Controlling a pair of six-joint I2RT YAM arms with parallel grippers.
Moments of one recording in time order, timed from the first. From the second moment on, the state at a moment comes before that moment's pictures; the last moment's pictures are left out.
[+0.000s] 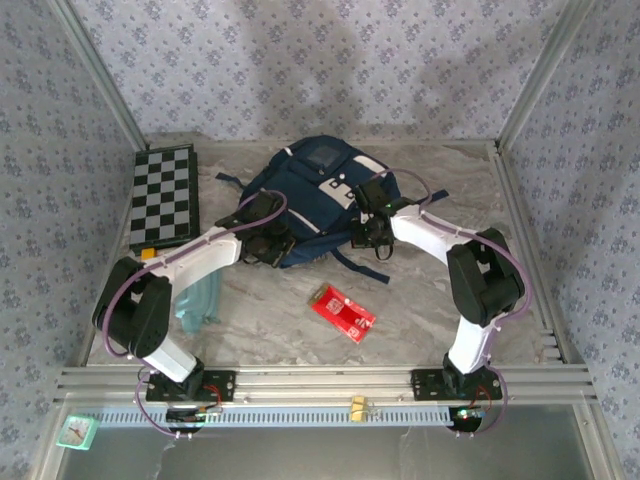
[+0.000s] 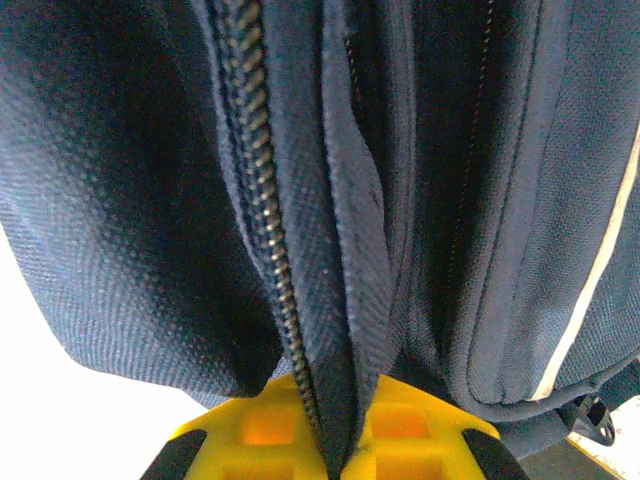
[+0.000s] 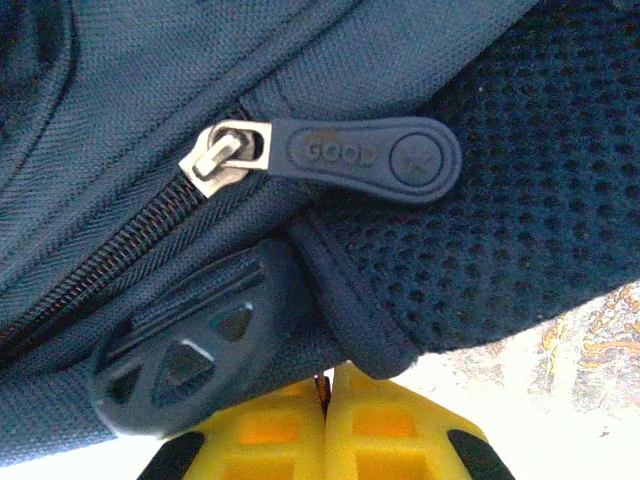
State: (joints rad) left arm -0.58 1.57 1.05 -0.48 0.05 -1.49; right arm 0.51 1.79 1.24 -0.60 0.01 0.39
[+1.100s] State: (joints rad) left arm -0.66 1.68 1.15 -0.53 0.03 -1.25; right arm 0.39 2.05 1.68 -0.81 -0.16 0.72
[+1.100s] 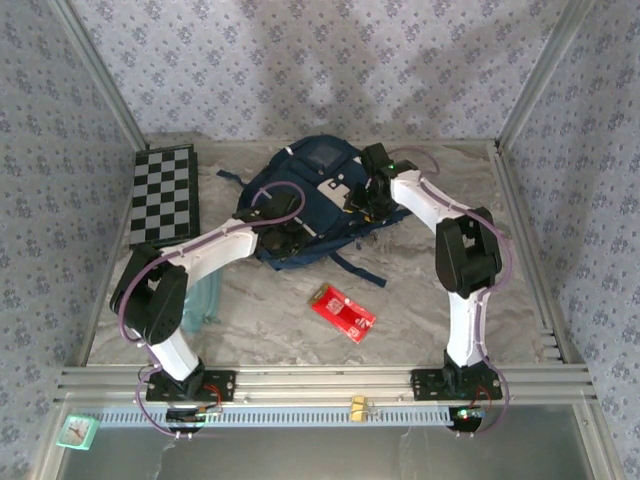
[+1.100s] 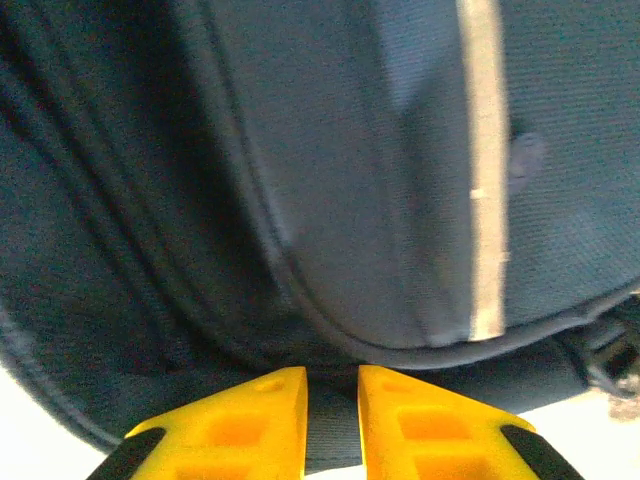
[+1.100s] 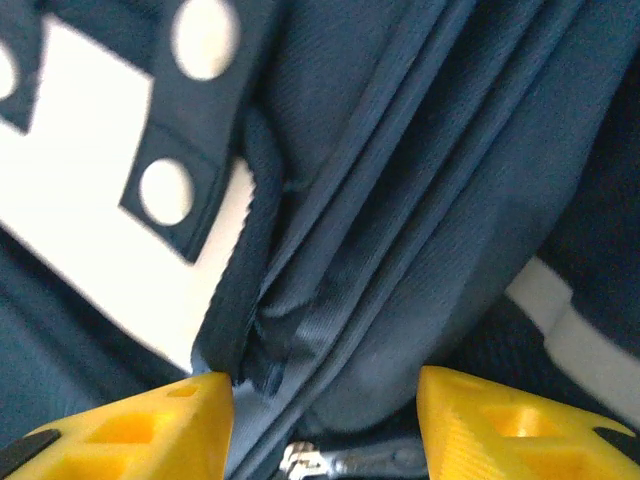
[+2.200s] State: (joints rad) left arm -0.69 1.72 1.08 -0.47 0.01 -1.22; right arm 0.44 2.14 1.86 -0.85 -0.02 0.88
